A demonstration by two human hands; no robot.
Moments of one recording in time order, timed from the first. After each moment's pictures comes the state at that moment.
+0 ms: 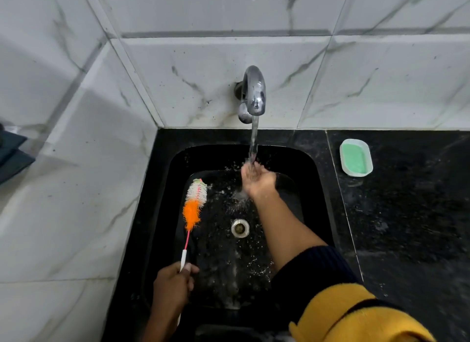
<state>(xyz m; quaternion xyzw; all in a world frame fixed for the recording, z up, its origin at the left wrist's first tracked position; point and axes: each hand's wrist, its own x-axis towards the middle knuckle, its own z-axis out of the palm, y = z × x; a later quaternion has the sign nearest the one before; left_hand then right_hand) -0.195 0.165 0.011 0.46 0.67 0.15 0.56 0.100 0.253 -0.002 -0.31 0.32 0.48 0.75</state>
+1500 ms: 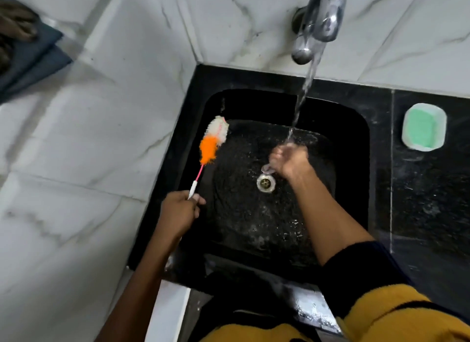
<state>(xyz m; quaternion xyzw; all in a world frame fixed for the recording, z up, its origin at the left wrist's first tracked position) -0.210 0.192 0.040 0.50 0.70 0.13 0.49 0.079 0.219 -0.039 -0.45 0.24 0.61 0.61</state>
